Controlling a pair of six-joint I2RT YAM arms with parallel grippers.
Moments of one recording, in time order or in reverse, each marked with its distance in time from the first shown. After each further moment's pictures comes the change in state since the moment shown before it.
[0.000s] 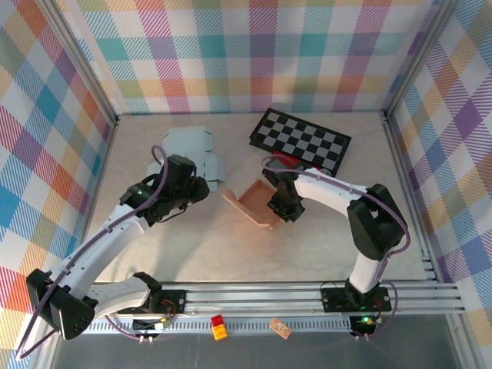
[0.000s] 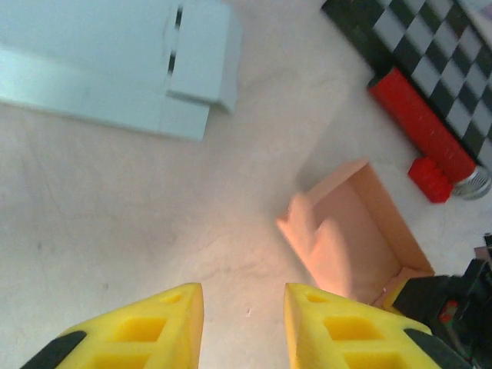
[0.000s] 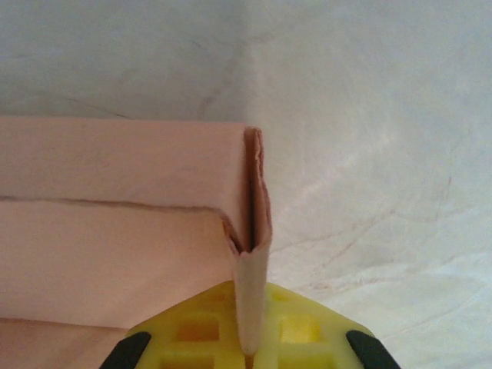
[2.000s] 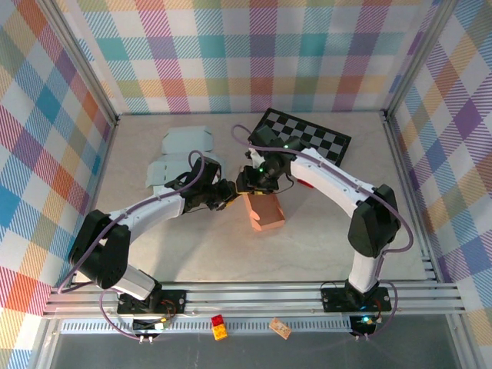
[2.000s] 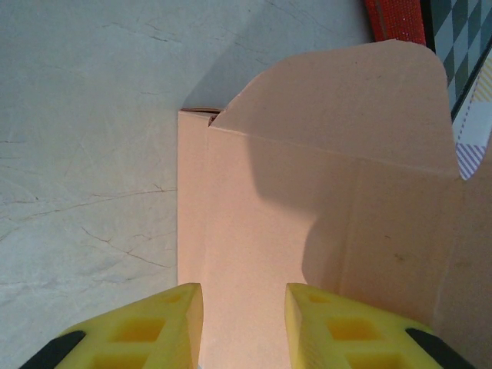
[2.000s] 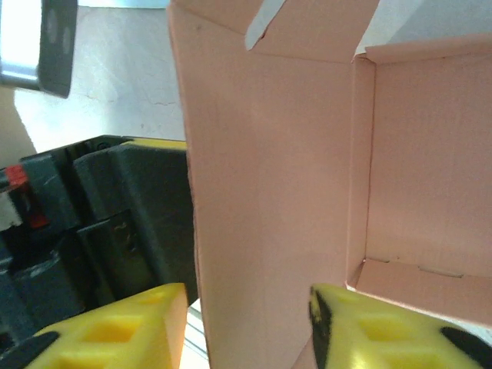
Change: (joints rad) left arm 0.021 0.396 -0.105 0.507 0.417 -0.220; right arm 0.030 0.056 0.438 -0.050 -0.319 -0.843
